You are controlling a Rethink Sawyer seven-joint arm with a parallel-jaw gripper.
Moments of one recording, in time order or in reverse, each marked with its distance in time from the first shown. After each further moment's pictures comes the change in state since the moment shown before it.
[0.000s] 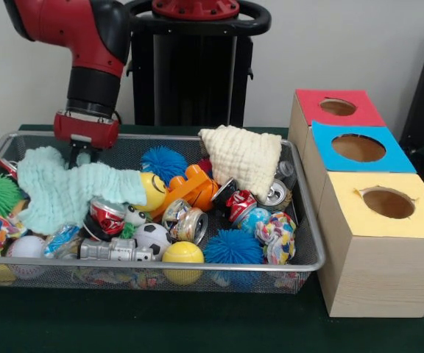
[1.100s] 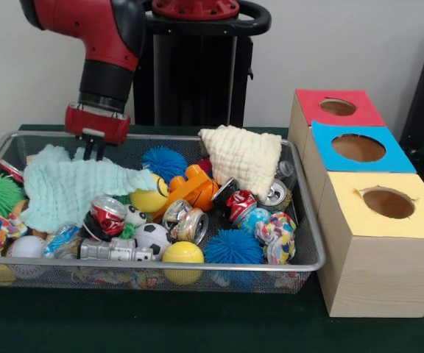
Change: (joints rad) arm 0.167 -0.034 -0.108 0.021 0.048 -0.005 0.000
